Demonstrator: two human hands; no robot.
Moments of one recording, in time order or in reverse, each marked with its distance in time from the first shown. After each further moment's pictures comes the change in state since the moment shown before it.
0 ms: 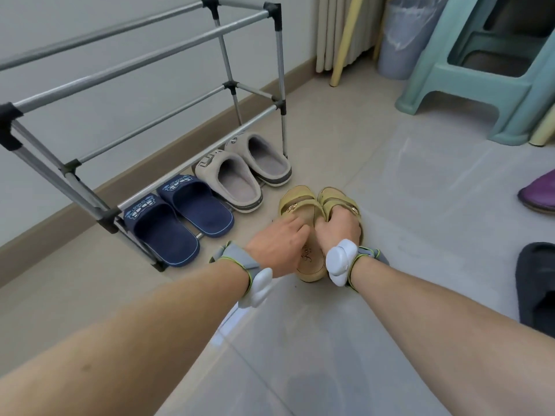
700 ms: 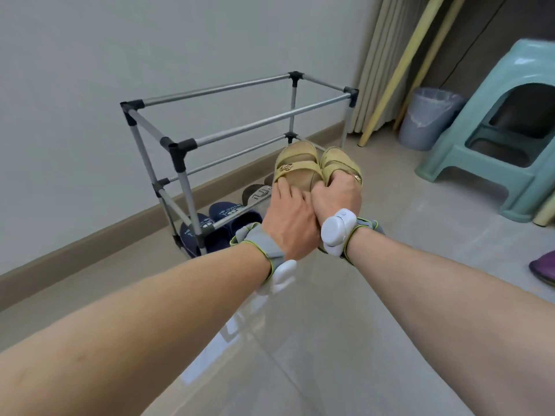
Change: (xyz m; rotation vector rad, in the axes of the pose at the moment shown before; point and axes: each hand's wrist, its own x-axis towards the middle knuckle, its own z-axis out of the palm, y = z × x) left_hand -0.062 -0.067 -0.127 0.225 0.105 -0.520; right_hand -0.036 -0.214 -0.016 0.237 0.270 -0.296
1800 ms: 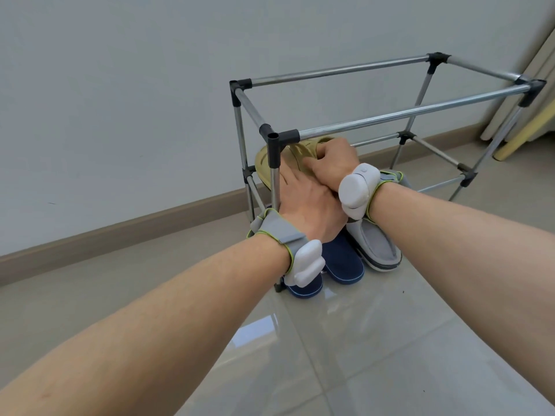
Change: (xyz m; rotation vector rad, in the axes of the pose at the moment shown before) left_hand 0.002 -0.094 -0.010 0.048 -0.223 -0.486; right_hand 0.021 -0.107 0.138 -0.092 -0.734 -0.322
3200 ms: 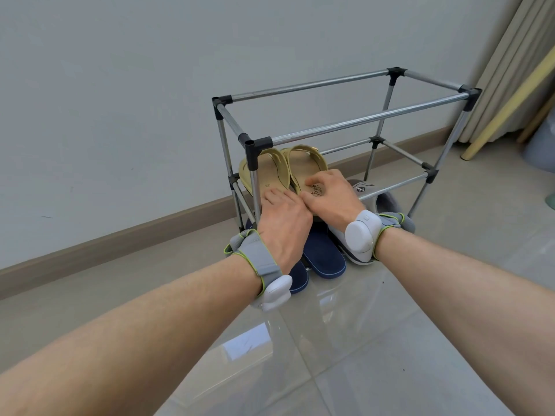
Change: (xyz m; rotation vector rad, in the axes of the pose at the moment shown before) left_hand -0.028 0.006 0.032 0.283 0.076 -0.022; right_hand -0.072 0.043 -0.014 0.053 -0.018 -0.097
